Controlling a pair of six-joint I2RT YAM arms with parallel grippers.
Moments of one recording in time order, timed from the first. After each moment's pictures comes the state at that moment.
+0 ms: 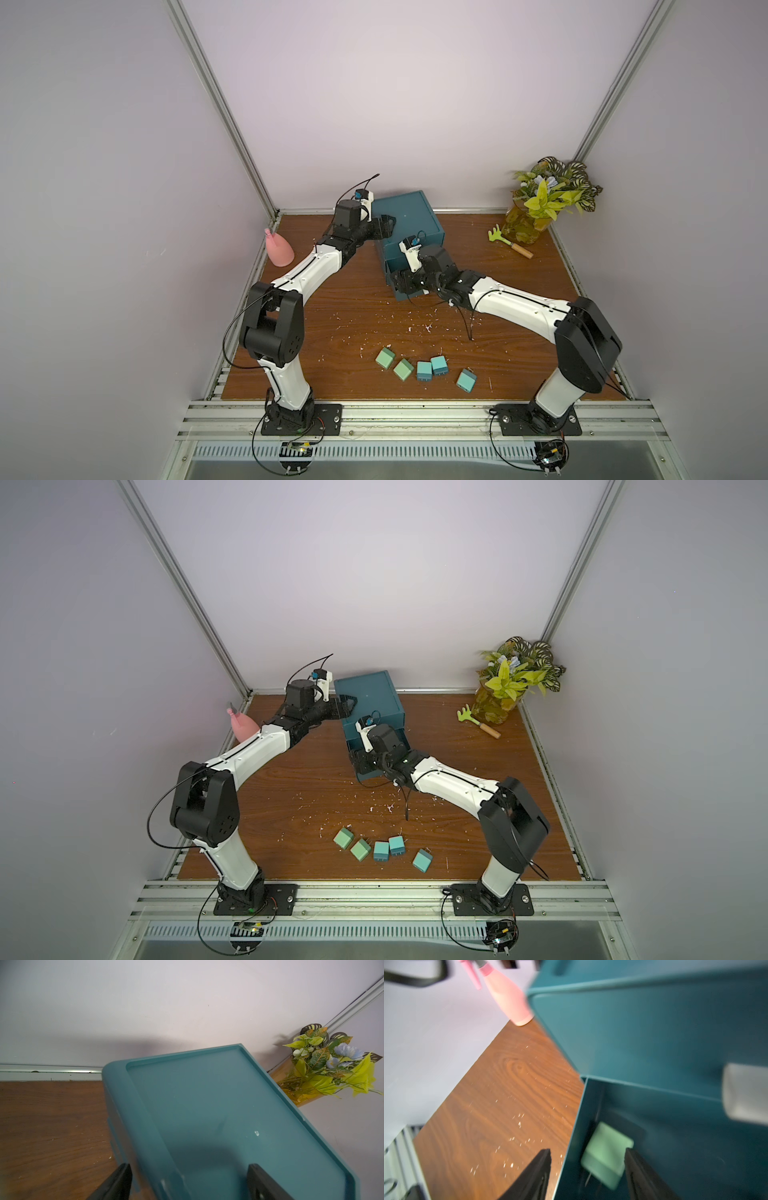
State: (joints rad) left arm -0.30 1.78 1.37 0.01 0.26 -0.35; right arm 0.82 1.63 1.17 -0.12 -0.02 0.32
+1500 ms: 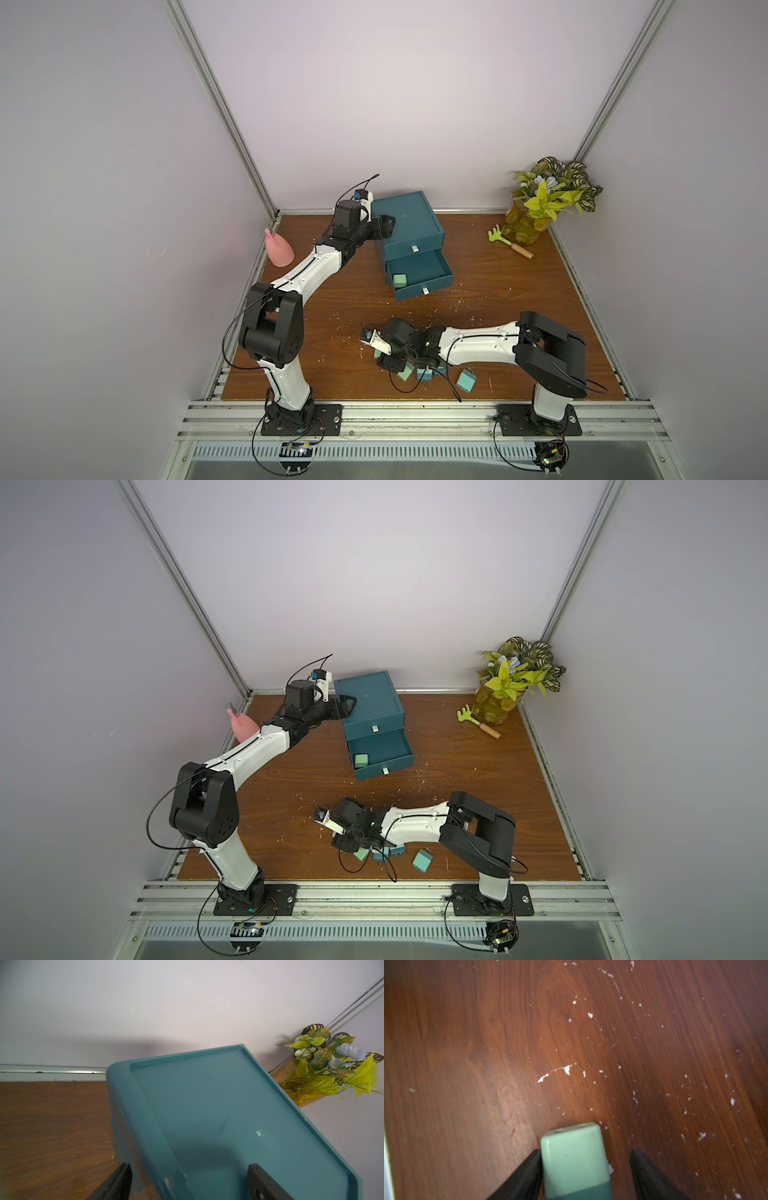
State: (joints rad) left arm -0.30 1.77 1.36 0.01 0.25 -0.34; right arm 1.22 1.82 1.01 -0.09 0.11 -0.11
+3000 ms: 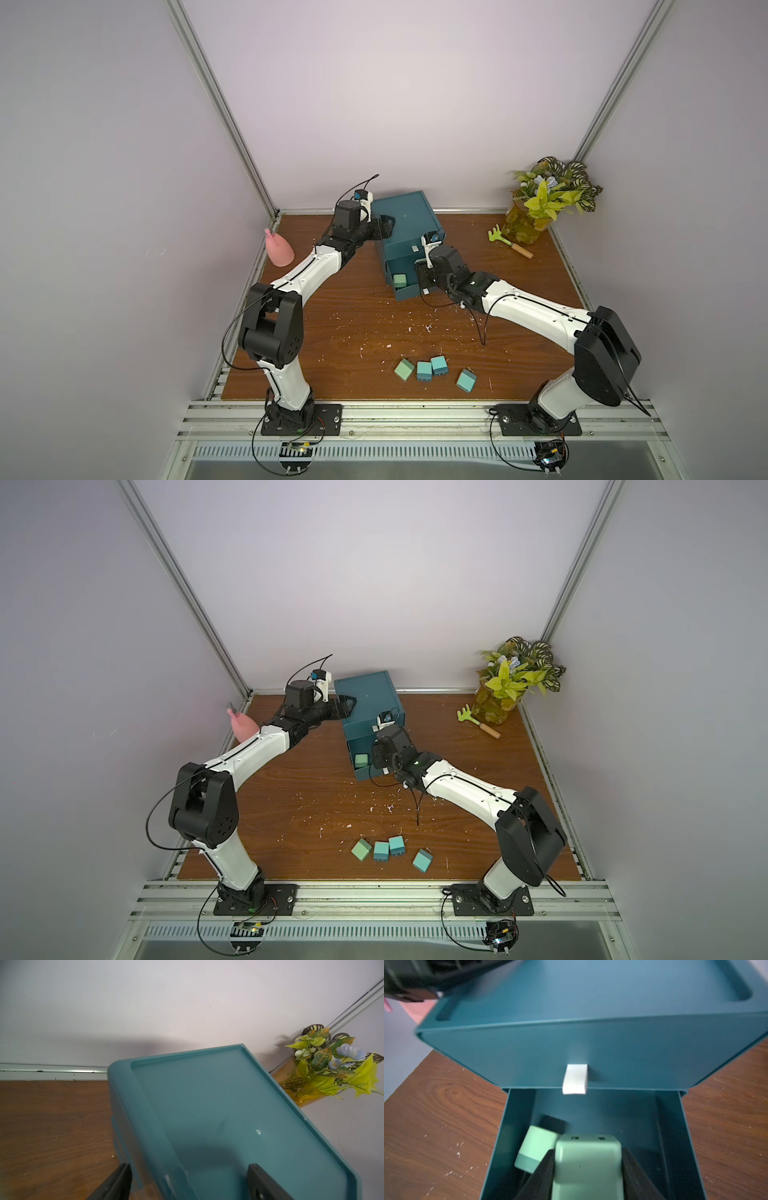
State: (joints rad) left arm -0.30 1.77 1.36 0.01 0.24 -0.35; right arm 0.79 1.59 1.16 -0.18 0.30 0.38
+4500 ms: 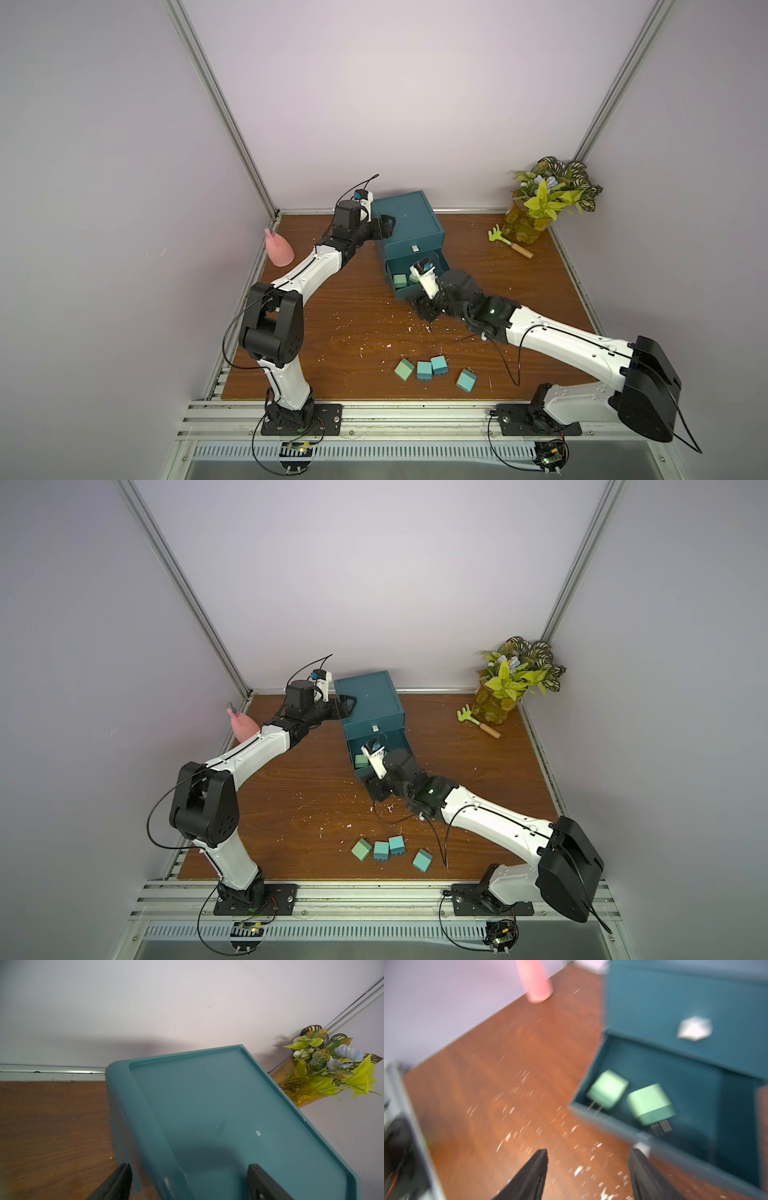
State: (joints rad) left arm -0.30 1.77 1.36 0.02 0.25 -0.35; right arm 0.96 1.33 0.92 -0.18 0.08 0.13
